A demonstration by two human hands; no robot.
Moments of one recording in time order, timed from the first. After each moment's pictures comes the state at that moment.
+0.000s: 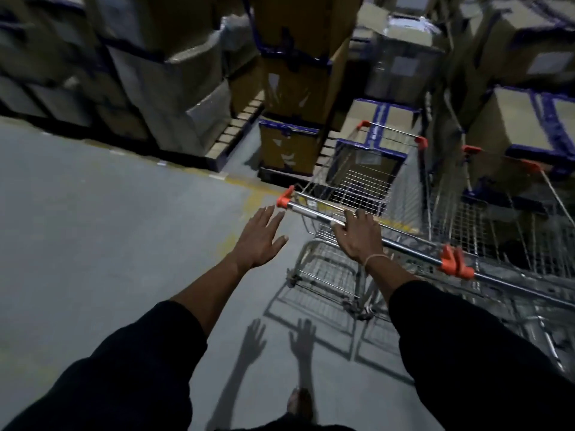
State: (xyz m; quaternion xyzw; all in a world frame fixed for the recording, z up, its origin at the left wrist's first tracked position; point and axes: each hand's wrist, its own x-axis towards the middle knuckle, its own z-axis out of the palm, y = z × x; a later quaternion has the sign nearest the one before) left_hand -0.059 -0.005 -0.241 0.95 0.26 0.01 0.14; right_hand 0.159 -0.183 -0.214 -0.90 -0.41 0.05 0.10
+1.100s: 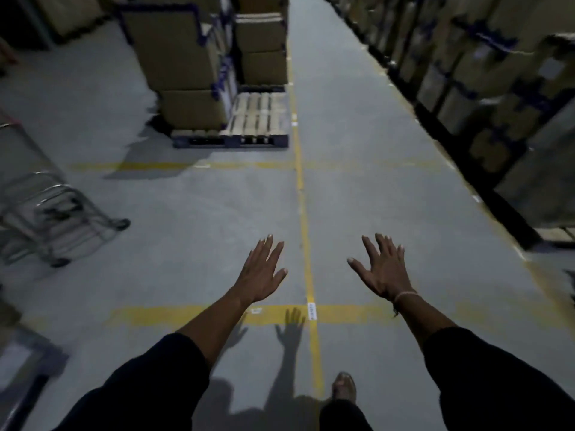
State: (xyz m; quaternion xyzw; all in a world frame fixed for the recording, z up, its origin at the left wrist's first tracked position) left_hand -0.816 -0.281 -0.268 0.60 0.78 0.10 0.16; right_hand -0.526 -0.115 -0.233 -0.48 -0.86 0.17 0.04
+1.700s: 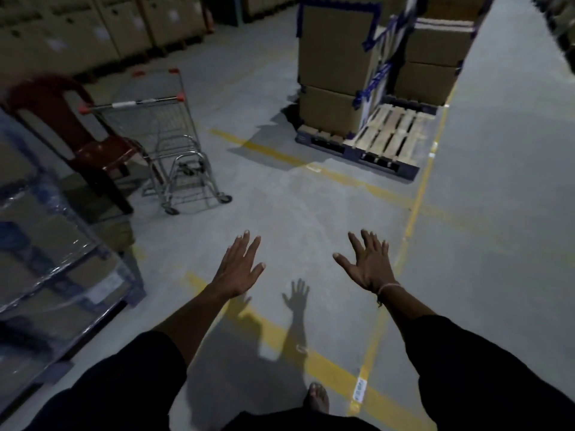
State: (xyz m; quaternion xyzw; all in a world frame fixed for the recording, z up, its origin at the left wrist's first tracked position) left_hand -1.100 -0.318 -0.266 0.33 0.93 0.15 0.11; right_hand -0.942 -0.001 -0.234 -0.23 -0.96 0.18 -0.03
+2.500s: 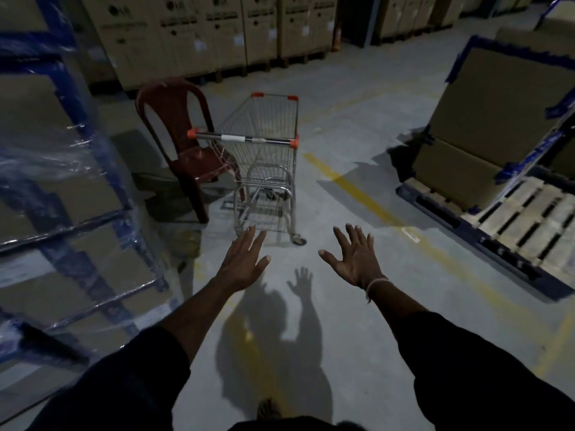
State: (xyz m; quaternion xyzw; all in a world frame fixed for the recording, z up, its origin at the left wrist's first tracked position) left_hand -1.520 -0.424 -0.254 0.15 0.97 0.18 0.04; right_hand -1.496 -0.107 -0.219 0.02 -0.98 0.17 -0.02
